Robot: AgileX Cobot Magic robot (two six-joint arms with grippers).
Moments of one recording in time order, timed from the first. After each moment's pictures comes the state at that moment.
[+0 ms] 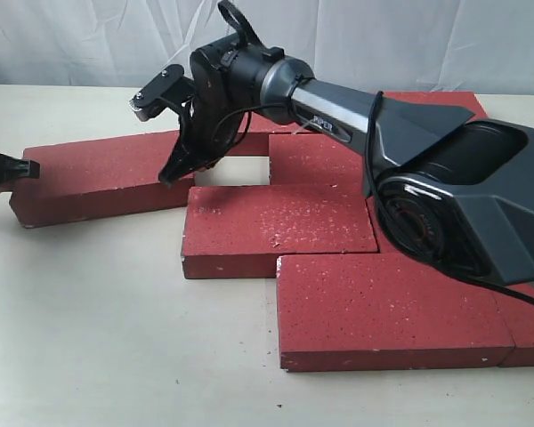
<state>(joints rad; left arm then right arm) 0.23 1.92 -0.96 -1.18 0.29 1.29 0.70 2.55 -2.28 -0.02 0.92 -0.31</state>
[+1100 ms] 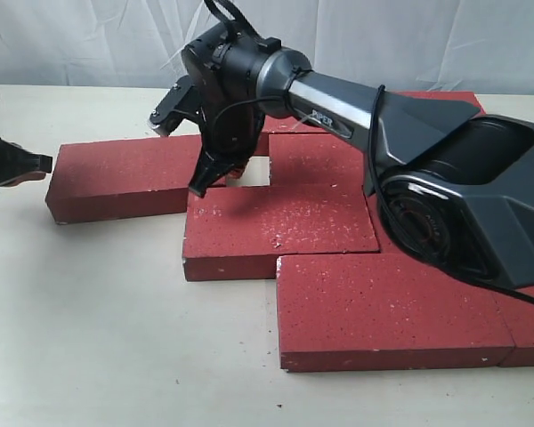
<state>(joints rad) 0.23 1.92 -0.97 -1.42 0.45 1.60 0.71 2.52 -2.28 -0.21 1.15 -0.30</state>
